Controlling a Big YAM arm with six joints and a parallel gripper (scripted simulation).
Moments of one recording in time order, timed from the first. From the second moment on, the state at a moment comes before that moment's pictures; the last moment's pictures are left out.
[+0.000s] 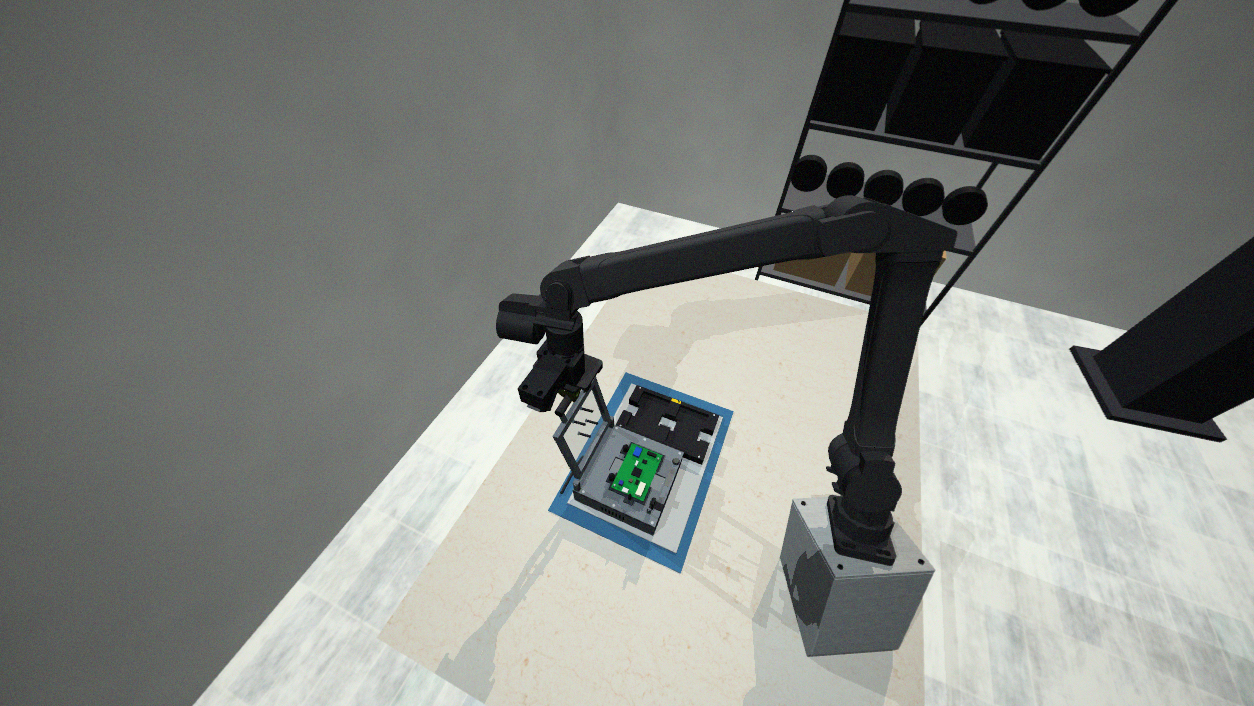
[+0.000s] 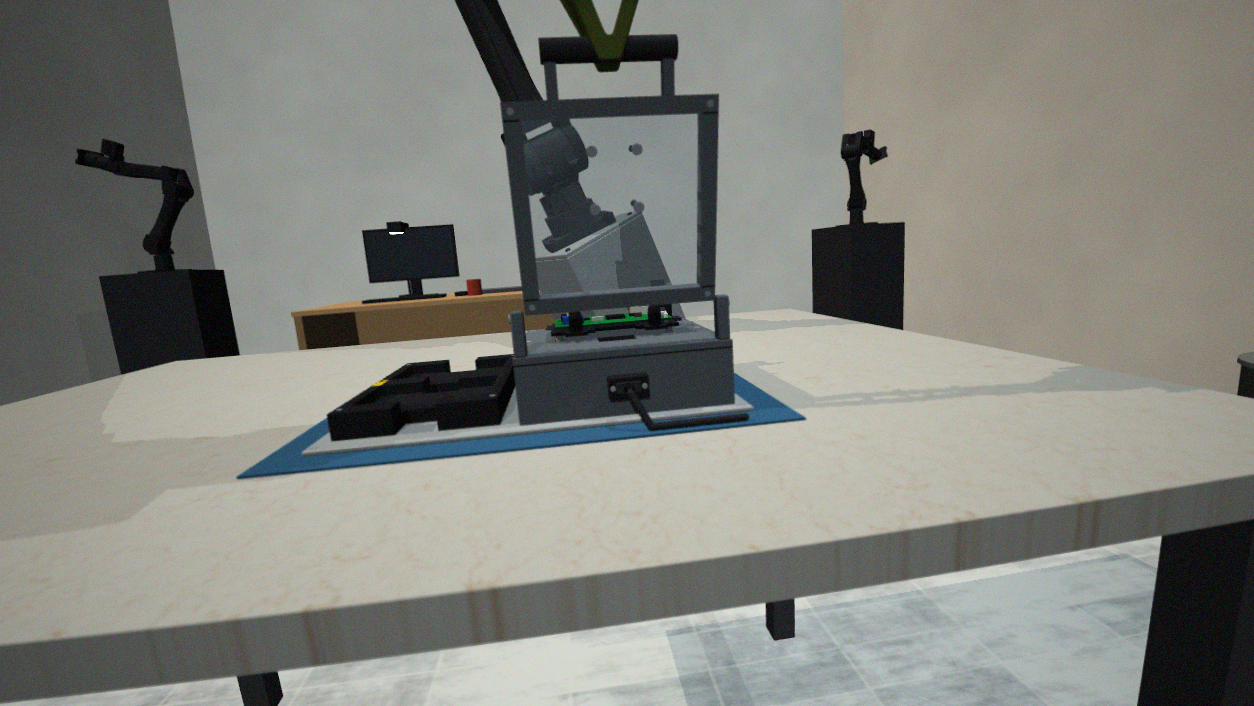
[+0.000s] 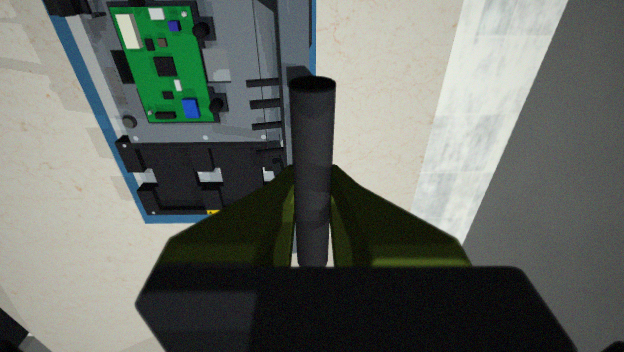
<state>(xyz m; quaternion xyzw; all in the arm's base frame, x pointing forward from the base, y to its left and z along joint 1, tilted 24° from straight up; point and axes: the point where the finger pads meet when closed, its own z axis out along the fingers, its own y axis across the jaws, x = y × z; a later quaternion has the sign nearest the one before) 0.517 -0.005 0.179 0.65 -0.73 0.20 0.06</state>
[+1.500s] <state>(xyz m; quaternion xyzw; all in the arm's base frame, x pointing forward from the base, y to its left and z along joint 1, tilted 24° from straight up) 0.478 0.001 0.178 0.65 -0.73 0.20 0.06</state>
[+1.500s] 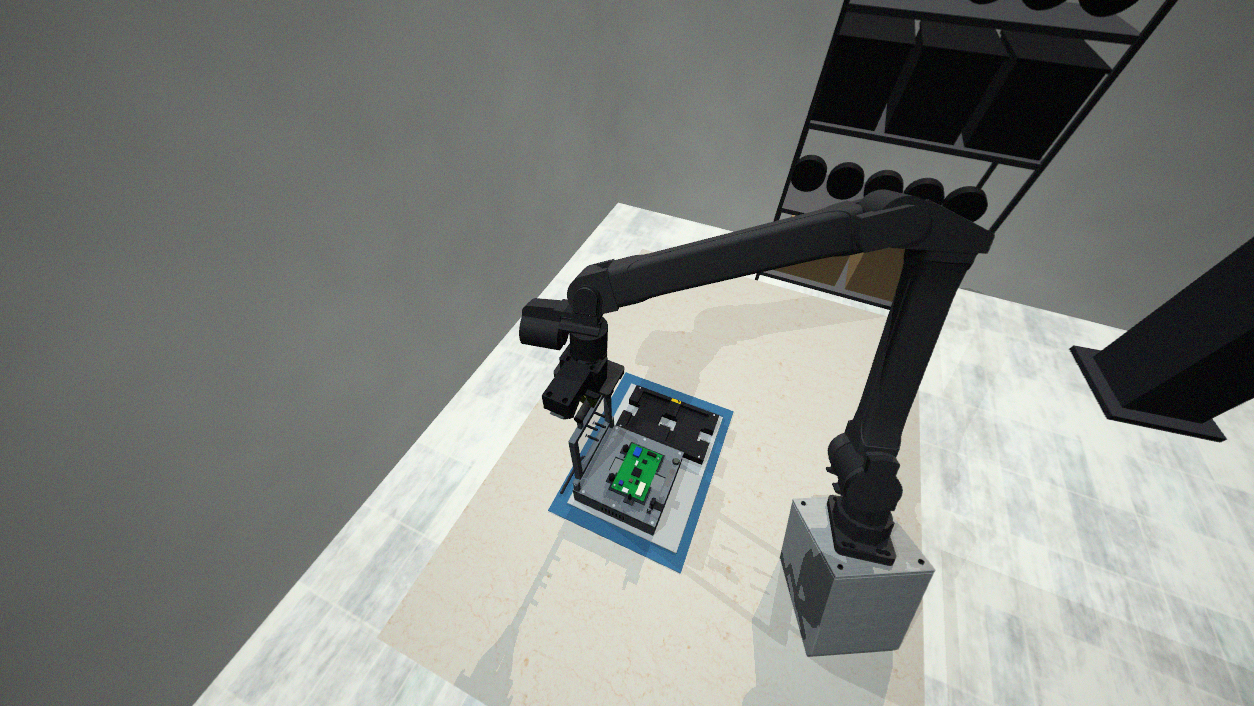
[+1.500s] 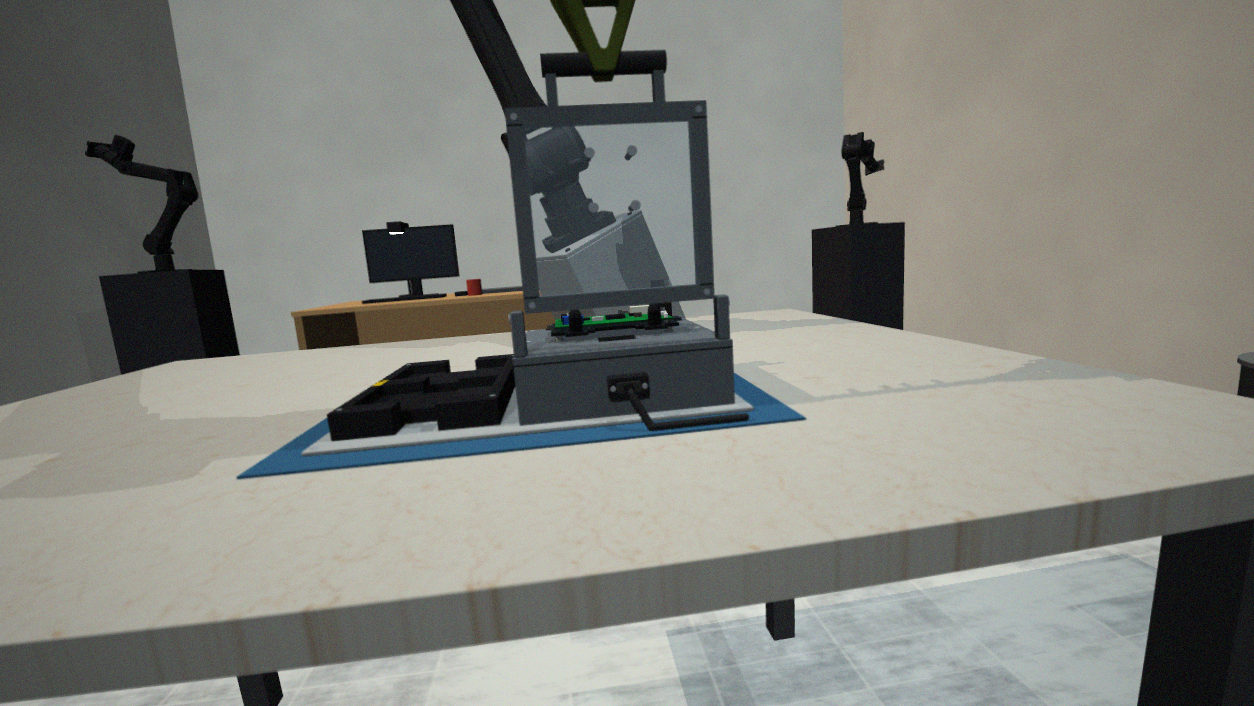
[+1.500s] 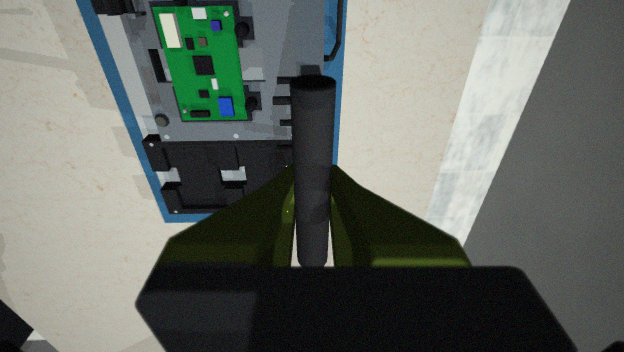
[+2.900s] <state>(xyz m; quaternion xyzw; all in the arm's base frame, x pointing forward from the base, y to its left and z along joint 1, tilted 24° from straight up) 0.422 0.003 0.159 0.65 -0.73 0.20 0.05</state>
